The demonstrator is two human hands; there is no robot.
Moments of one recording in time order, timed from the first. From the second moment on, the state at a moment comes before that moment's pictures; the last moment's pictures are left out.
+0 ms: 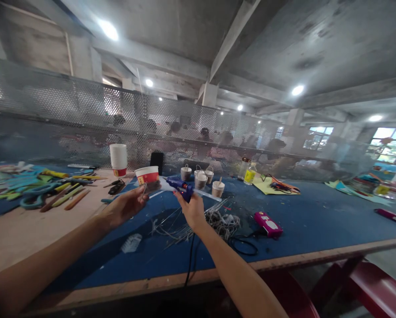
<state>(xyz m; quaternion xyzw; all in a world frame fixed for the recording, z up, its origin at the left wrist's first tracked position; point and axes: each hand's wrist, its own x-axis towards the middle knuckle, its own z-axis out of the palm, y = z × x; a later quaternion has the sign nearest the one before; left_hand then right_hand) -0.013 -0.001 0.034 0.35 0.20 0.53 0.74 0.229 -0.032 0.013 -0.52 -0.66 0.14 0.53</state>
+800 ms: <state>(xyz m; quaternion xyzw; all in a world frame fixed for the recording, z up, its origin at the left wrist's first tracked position) -0.009 0.000 0.028 0.39 0.21 0.55 0.71 0.251 0.007 -0.024 -0.70 -0.65 0.06 0.30</state>
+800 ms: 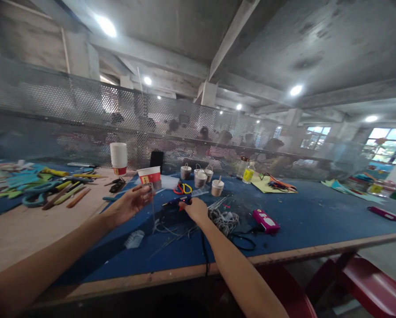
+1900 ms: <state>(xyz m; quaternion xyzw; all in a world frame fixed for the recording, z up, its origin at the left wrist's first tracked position) -0.003 0.002 0.015 0.47 0.24 0.51 0.68 0.200 -0.017 0.027 -0.39 -0.61 0.33 0.60</state>
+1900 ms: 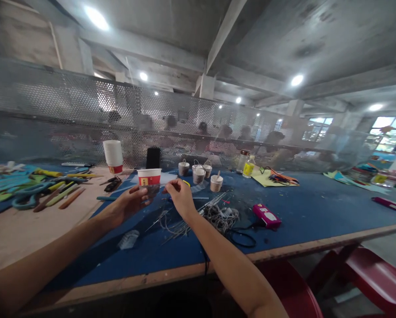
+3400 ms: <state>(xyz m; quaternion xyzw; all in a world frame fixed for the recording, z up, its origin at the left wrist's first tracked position) -0.001 0.001 0.010 0.51 0.22 0.47 0.68 0.201 -0.009 0.017 -0.44 -0.60 0.31 0.59</state>
